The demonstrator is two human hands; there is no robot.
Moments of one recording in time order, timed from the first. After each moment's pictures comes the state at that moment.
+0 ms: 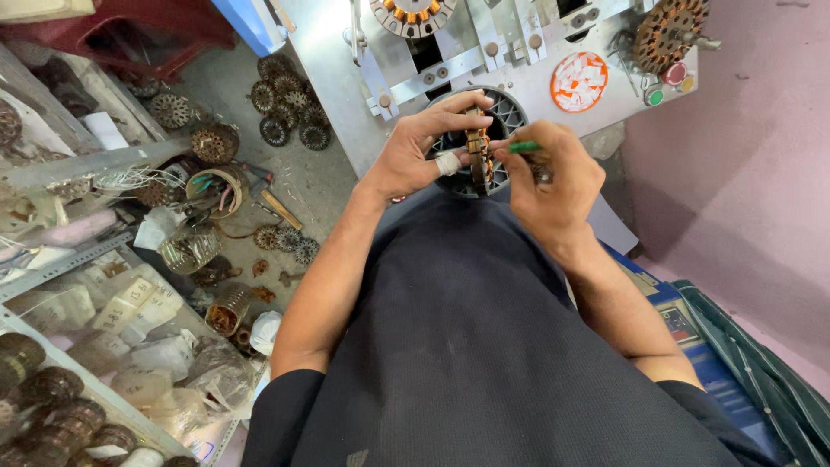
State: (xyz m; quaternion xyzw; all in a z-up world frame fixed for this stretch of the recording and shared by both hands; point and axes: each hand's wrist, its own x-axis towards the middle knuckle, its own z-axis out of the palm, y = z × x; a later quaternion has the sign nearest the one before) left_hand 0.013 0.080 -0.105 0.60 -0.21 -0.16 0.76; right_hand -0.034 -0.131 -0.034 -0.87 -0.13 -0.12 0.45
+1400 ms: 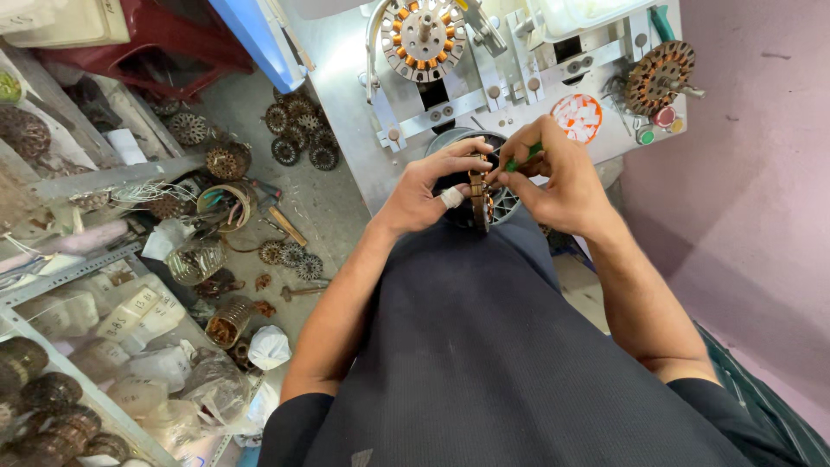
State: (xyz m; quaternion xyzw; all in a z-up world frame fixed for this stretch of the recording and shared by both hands) left_hand 0.003 0.074 -0.098 0.62 -0.18 -0.14 0.75; right_hand 0.033 -0.152 -0.005 -0.80 -0.15 0.17 0.56
